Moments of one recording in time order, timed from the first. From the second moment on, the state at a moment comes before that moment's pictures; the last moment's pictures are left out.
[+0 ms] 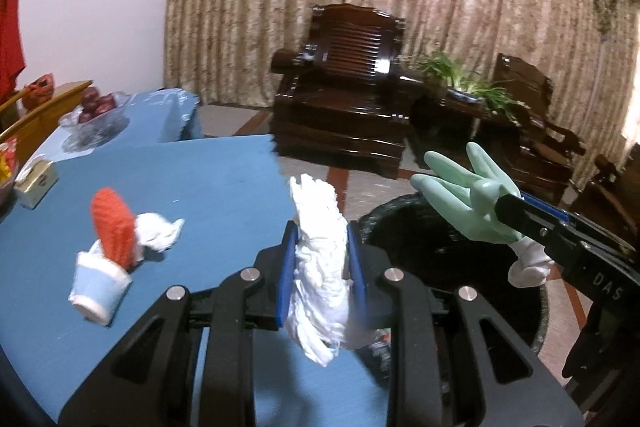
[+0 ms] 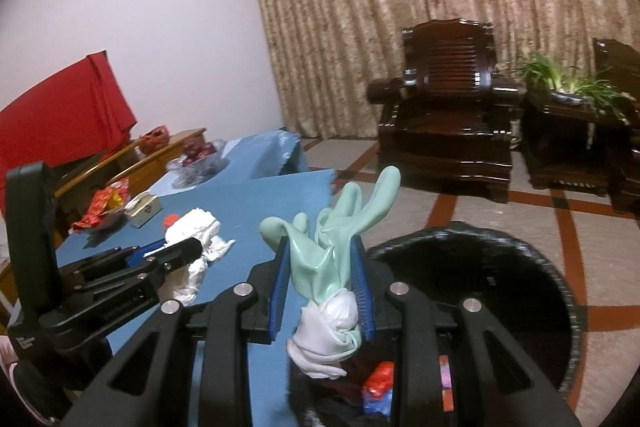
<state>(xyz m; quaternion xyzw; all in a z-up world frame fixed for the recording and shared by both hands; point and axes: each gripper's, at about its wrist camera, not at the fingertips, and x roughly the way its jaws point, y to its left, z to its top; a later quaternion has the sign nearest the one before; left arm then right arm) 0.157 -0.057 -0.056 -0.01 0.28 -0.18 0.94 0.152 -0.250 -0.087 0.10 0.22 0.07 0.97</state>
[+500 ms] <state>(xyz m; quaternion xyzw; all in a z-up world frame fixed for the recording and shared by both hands) 0.171 -0.142 -0.074 0.01 0.29 -0.26 0.92 0.131 -0.316 -0.098 0.11 0.22 0.00 0.97</state>
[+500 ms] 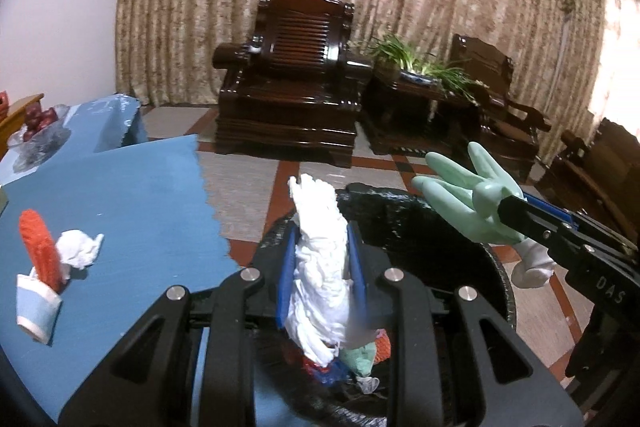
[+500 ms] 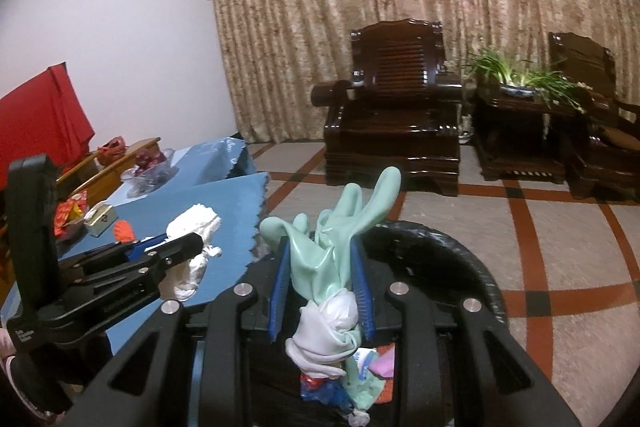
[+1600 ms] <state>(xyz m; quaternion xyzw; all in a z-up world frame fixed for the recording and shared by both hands) 0.191 -0.167 -0.092 0.00 0.30 -0.28 0.91 0.125 -0.357 -0.131 0.13 0.25 -0.09 0.96</state>
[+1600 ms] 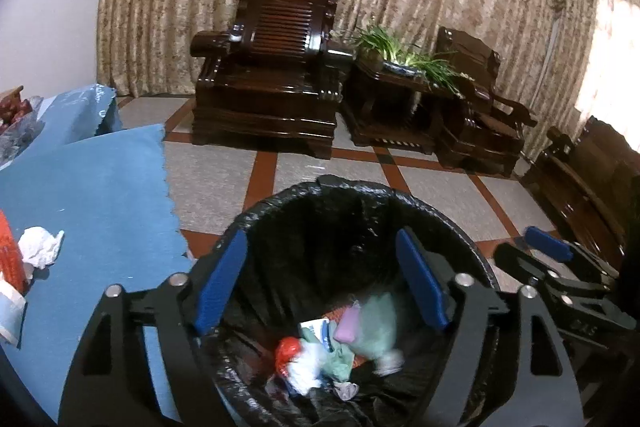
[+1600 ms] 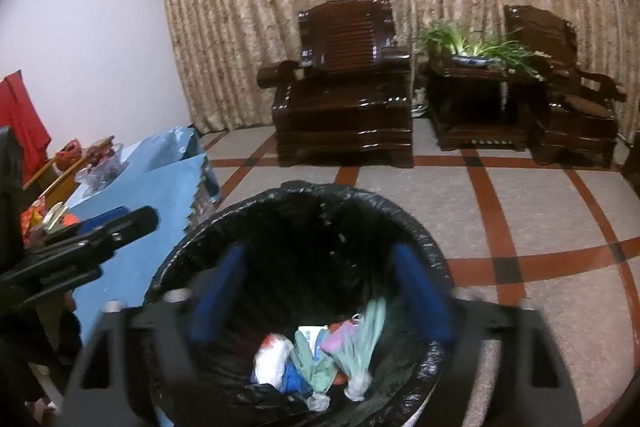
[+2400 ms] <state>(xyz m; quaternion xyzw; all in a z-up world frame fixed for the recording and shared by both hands) 0.170 -0.014 -0.069 -0.02 0.29 -0.13 0.95 0.155 -0.266 -0.111 0.10 0.24 0.00 0.96</state>
